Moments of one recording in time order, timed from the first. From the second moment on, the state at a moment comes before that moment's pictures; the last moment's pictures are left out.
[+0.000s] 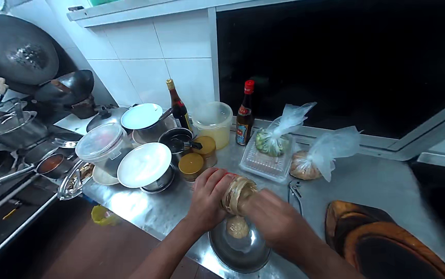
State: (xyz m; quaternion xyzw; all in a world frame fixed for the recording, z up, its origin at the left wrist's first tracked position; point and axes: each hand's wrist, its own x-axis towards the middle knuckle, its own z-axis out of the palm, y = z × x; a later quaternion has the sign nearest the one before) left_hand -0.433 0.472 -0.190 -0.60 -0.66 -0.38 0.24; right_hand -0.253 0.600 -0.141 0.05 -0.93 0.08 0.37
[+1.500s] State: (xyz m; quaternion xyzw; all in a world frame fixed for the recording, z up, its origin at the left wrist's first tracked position) left_hand -0.475 0.475 -0.120 -0.72 -0.66 -0.17 -0.15; right_hand -0.274 0.622 -0.125 0.22 -0.92 -0.02 0.31
